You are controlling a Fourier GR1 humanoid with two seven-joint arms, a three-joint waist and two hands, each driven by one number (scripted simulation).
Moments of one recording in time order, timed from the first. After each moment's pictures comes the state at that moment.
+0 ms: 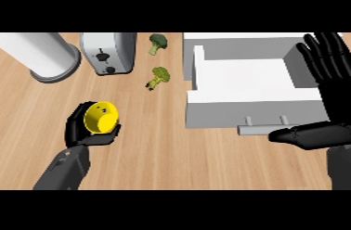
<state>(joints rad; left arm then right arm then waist) -0.52 0.17 0.37 -0.32 0.05 -0.07 -1.10 -0.30 -0.21 -0.14 -1.86 -0.14 0.19 0.14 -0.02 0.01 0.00</state>
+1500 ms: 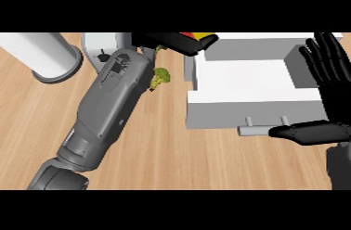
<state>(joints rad) -1.13 0.00 0.03 -0.76 0.14 0.20 -0.36 -0.27 -0.21 -0.16 -1.80 -0.10 0.19 0.07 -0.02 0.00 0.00</state>
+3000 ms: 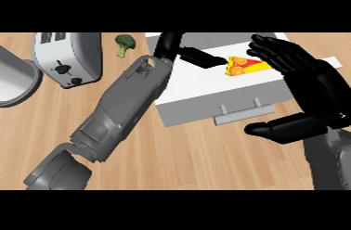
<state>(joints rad) -1.27 0.00 -0.31 -0.35 0.41 0.26 -0.30 -0.41 -0.19 -0.05 -1.76 -0.22 0.34 0.07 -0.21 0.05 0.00</state>
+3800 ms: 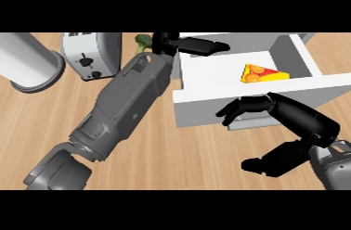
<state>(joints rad) -1.27 0.00 -0.24 -0.38 0.62 0.30 -0.49 -0.34 -0.38 0.18 -1.79 -0.05 0.62 0.17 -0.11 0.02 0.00</state>
